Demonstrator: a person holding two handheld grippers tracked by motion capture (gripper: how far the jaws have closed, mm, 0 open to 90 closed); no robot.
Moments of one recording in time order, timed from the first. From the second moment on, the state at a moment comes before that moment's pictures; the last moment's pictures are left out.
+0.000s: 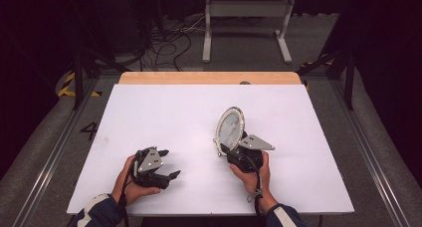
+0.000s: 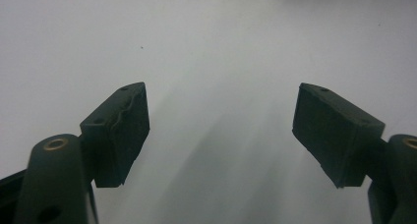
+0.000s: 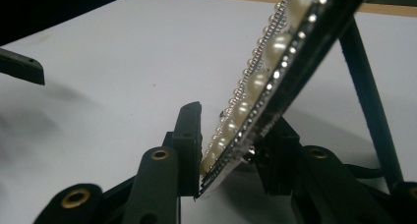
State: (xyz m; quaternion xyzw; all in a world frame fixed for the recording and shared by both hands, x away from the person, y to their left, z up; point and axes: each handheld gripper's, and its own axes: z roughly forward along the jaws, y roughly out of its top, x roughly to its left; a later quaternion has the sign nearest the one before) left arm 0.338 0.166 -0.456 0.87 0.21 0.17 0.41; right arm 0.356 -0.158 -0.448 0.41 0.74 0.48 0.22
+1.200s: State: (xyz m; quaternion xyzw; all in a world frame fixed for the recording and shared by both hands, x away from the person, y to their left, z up) left arm 0.429 0.079 -0.448 0.84 0.20 0.11 0.49; right arm 0.348 -0.193 -0.420 0.37 0.78 0.48 0.18
